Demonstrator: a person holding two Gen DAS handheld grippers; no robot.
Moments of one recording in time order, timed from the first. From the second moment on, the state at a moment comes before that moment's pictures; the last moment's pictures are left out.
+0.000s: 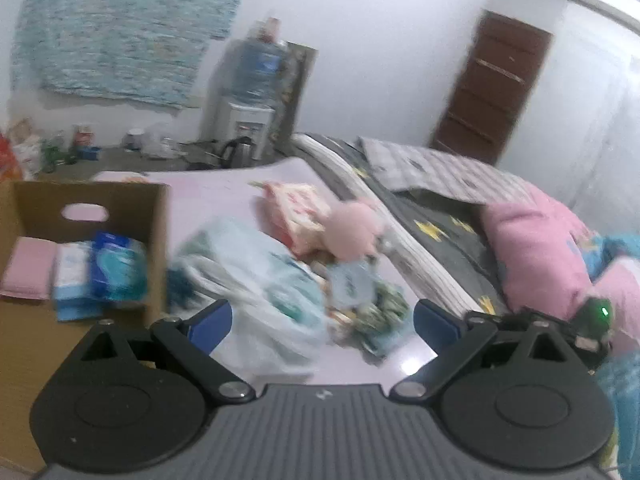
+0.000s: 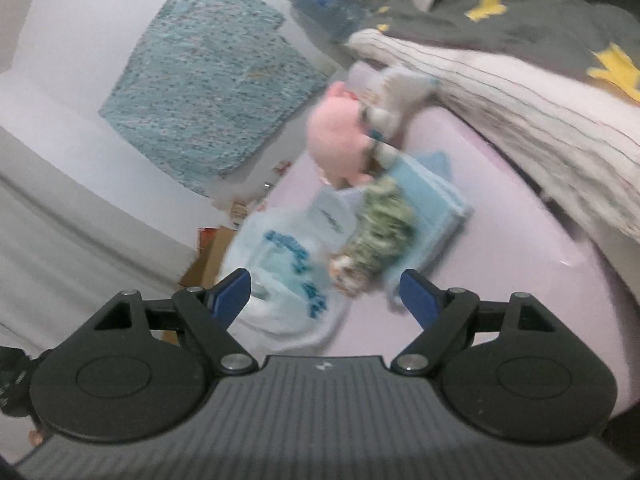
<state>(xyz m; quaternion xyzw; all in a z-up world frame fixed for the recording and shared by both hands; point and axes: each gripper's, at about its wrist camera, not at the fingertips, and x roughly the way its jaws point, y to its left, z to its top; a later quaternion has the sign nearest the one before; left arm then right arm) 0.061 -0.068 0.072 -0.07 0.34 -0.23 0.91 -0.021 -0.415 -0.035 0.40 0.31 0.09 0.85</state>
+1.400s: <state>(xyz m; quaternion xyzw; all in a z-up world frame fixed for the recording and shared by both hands) 0.083 -0.115 0.008 -0.06 0.34 -0.14 0.93 0.232 -0.371 0.005 0.12 0.35 0.07 0.93</state>
